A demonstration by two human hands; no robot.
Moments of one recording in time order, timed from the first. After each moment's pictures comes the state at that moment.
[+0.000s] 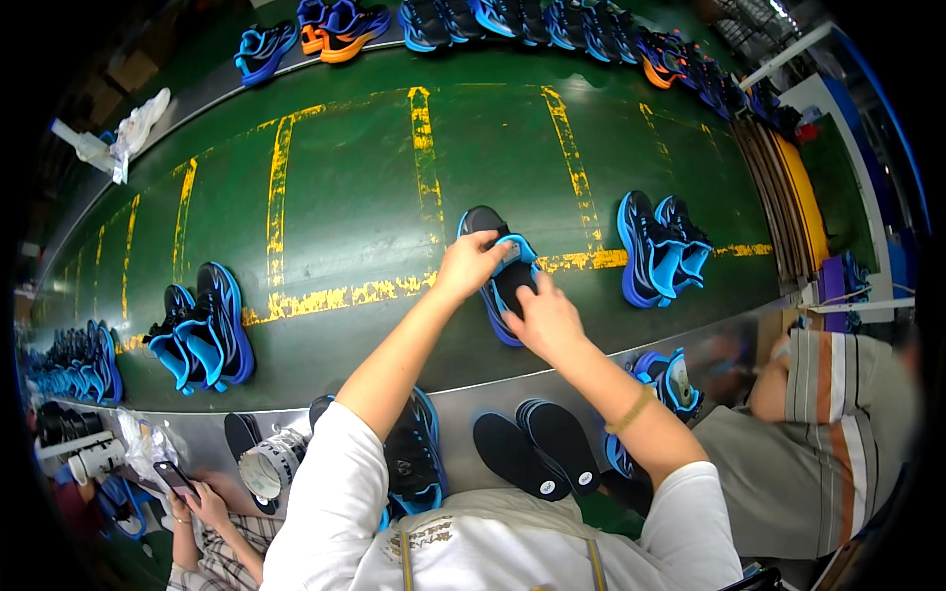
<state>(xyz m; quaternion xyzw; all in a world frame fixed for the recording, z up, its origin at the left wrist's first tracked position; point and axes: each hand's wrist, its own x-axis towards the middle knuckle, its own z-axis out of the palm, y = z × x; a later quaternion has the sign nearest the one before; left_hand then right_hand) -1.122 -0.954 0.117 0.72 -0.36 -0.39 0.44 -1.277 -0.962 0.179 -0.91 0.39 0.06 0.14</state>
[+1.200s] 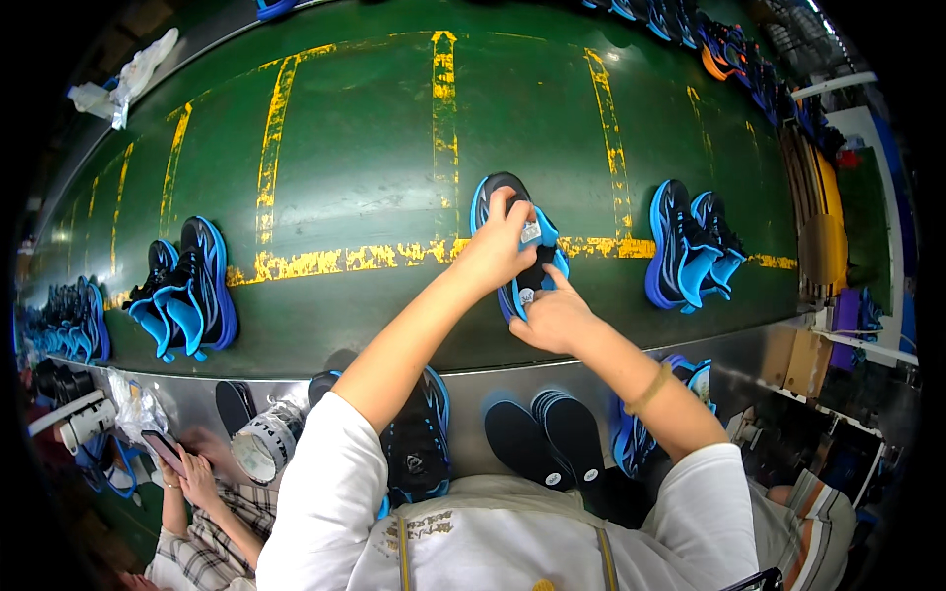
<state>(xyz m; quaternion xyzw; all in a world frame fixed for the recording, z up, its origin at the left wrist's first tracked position) -1.141 -0.958 0.126 0.68 -0.52 -0.29 0.41 -1.286 -0.998 0.136 -0.90 0.12 0.39 0.18</state>
